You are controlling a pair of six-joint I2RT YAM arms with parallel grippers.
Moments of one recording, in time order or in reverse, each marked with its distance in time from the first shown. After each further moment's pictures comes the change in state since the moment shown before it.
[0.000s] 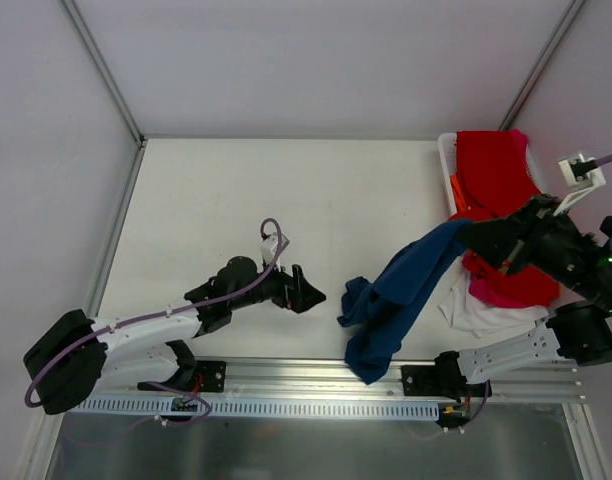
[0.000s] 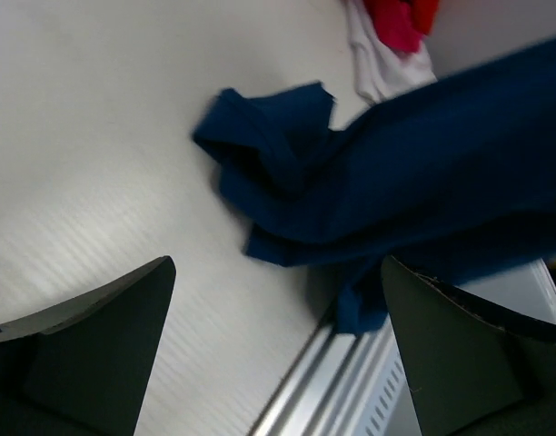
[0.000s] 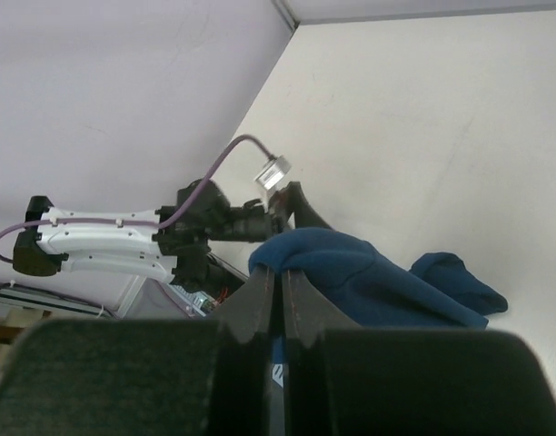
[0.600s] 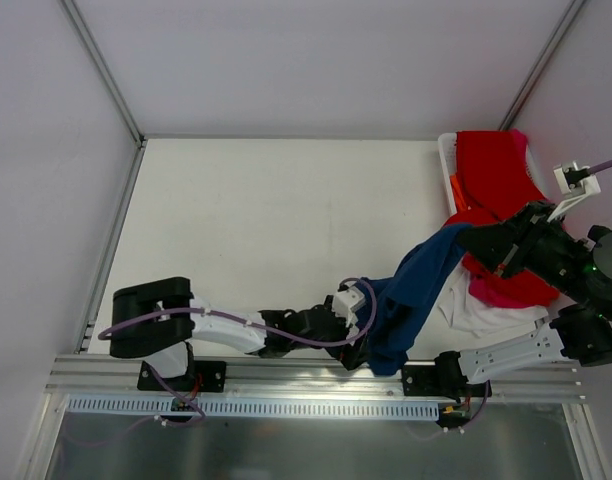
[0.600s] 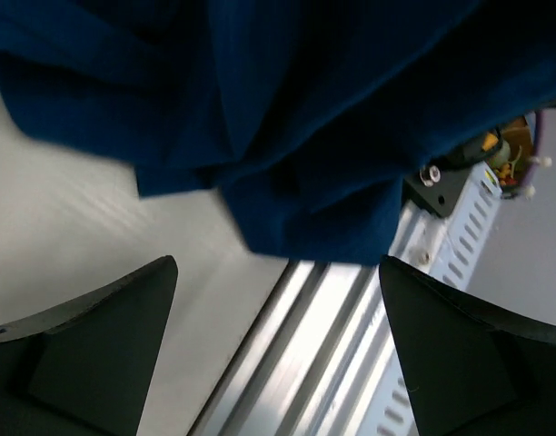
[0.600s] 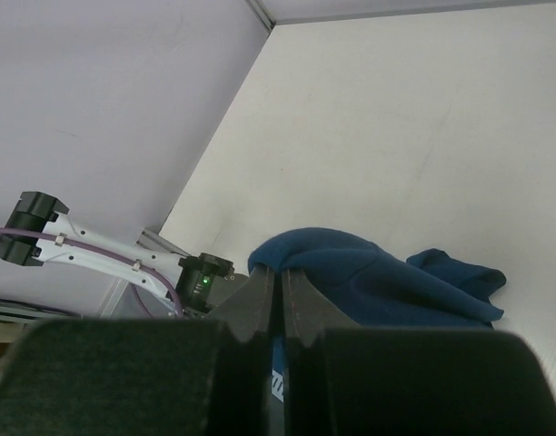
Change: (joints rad) left arm -0.509 0.441 0.194 0.078 -0.236 0.090; right arm -0.003 -0.071 -0.102 -0.012 0.045 0.042
